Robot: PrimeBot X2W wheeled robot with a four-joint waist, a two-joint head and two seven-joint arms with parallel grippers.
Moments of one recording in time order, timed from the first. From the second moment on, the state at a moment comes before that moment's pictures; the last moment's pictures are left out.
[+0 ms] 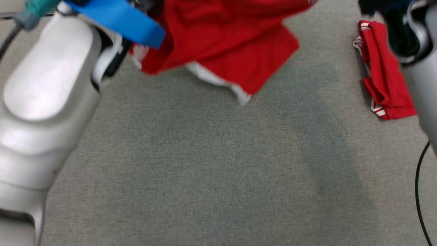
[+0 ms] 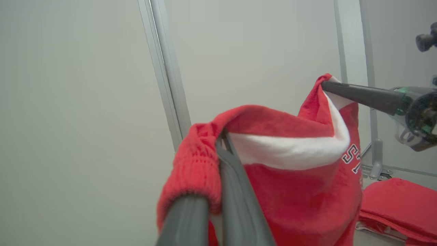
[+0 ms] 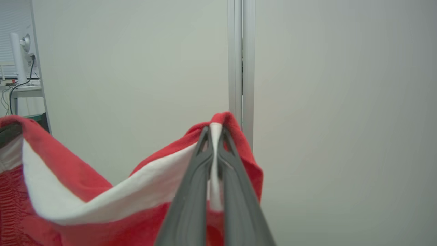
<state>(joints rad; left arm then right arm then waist) -1.17 0.35 -0.70 0.43 -0.54 -0.13 -0.26 -1.20 -0.33 0.42 0.57 0.62 0.13 -0.26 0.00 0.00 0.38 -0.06</state>
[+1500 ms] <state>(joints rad) -0.32 0.27 -0.64 0.27 -0.44 -0.13 -0.26 -0.44 -0.40 0.49 0.33 0.73 0.13 -0.26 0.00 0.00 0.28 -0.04</state>
